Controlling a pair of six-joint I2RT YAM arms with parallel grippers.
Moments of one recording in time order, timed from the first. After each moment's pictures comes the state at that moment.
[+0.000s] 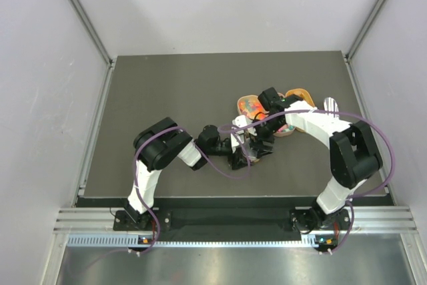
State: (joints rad) left arm -0.77 2.10 0.73 1.12 0.75 0.19; right arm 0.51 1.68 1.18 -0.88 -0.59 -1.18
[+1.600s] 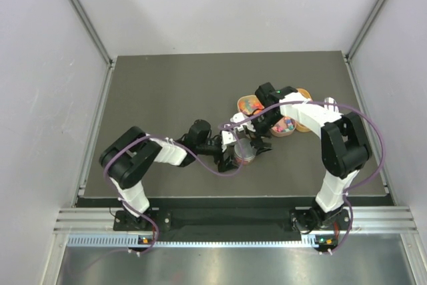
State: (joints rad) left arm -0.70 1.77 0.64 0.63 0.73 0.30; right arm 0.48 1.79 1.31 -1.00 -0.66 -1.36
